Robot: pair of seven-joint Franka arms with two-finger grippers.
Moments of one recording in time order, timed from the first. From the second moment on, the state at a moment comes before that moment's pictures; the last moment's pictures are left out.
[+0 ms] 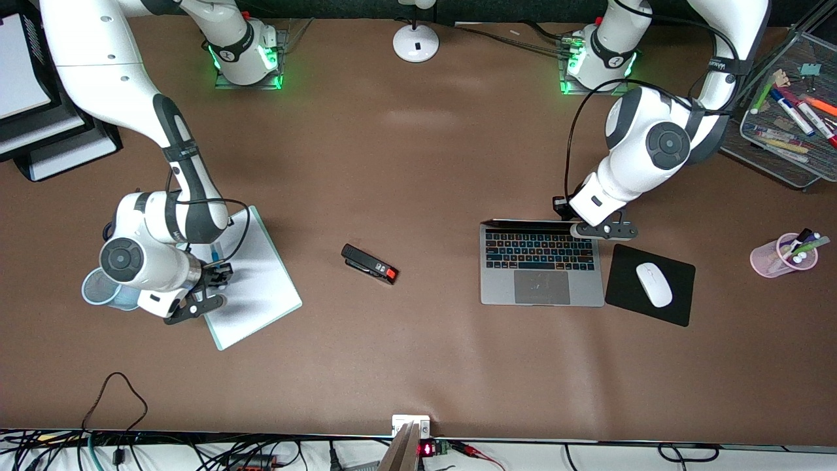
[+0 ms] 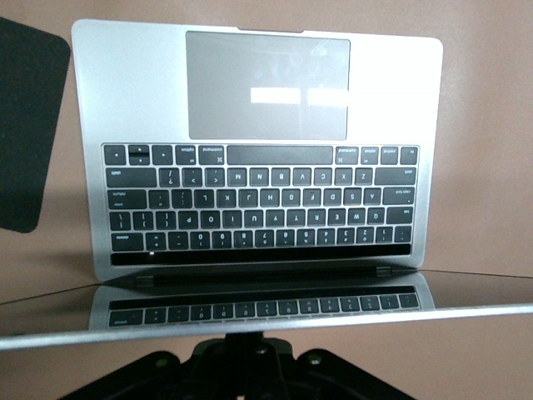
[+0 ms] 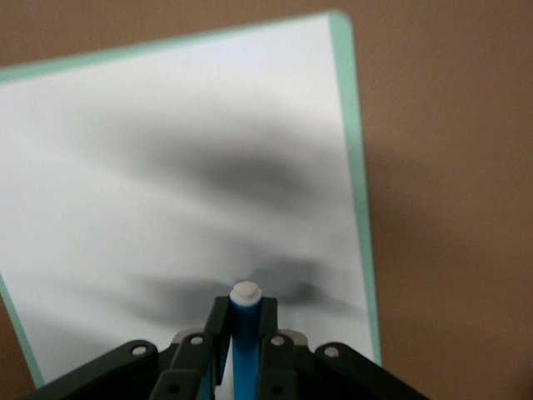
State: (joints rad) left arm 0.05 0.20 -0.35 -2.15 -0.10 2.32 -0.24; right arm 0.11 0.71 -0.04 -1.56 -0.02 2.21 -0.30
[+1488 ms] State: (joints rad) left arm 0.05 0.33 -0.35 -2.11 -0.10 2.49 -0.24; right arm 0.06 0.49 -0.02 -1.36 0.12 2.19 -0.70
